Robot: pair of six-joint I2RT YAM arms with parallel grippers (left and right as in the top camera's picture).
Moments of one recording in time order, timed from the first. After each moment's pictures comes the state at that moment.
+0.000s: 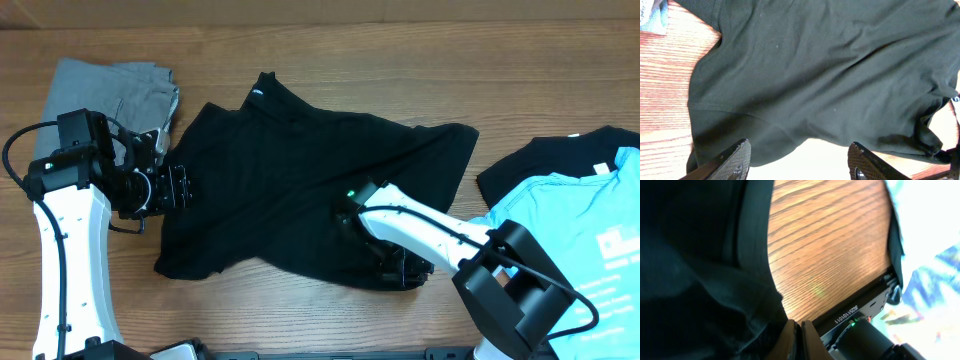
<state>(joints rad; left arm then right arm) 0.29 1.43 1.24 -1.20 0.41 0.11 0.77 1.84 1.17 -1.50 0.20 1.00</state>
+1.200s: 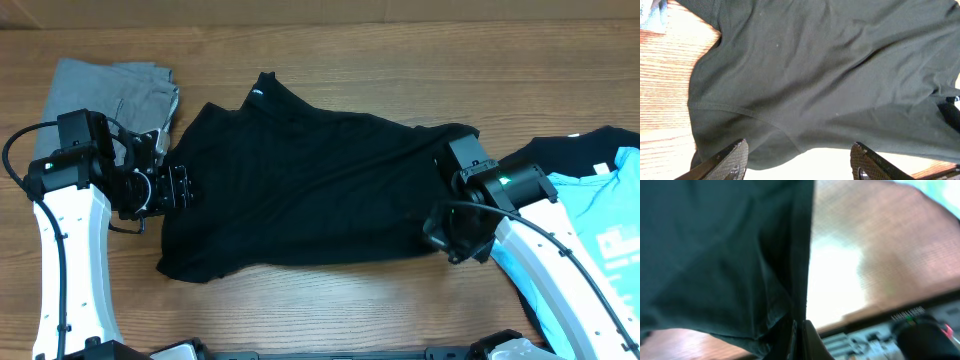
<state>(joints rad) 0.29 1.43 1.24 -1.21 0.41 0.11 0.36 1.34 1.17 -1.42 -0.09 0.84</state>
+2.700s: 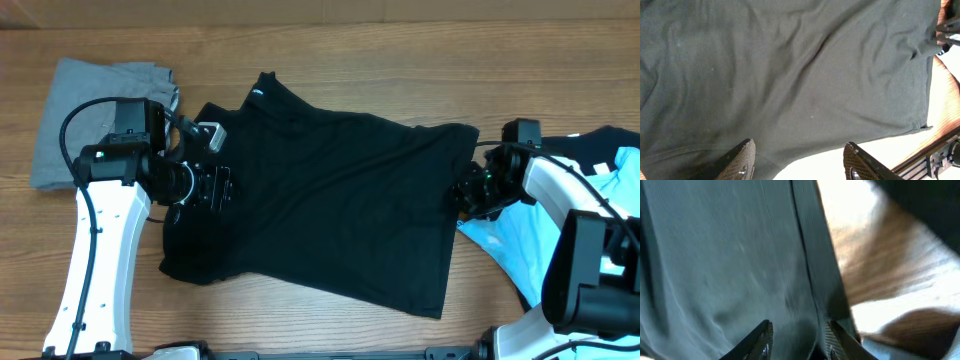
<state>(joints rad) 0.06 1.43 1.24 -1.15 0.45 0.19 -0.14 1.78 1.02 -0.76 -0.40 0.50</state>
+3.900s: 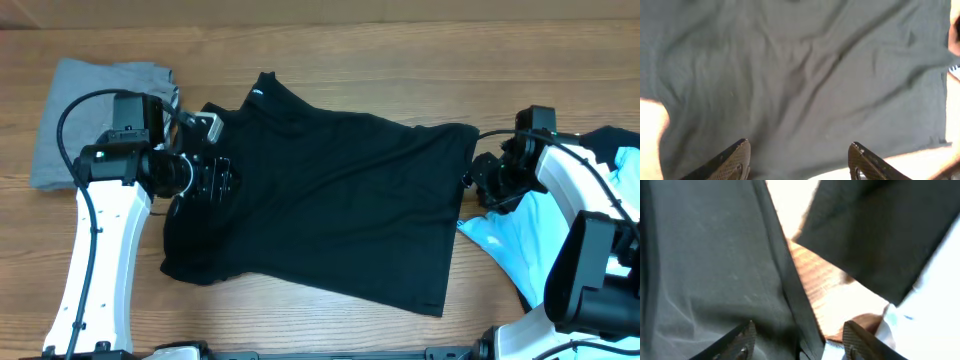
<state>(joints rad) 0.06 1.43 1.24 -1.04 0.41 0.19 -0.18 1.78 1.13 -0.85 -0.28 0.46</state>
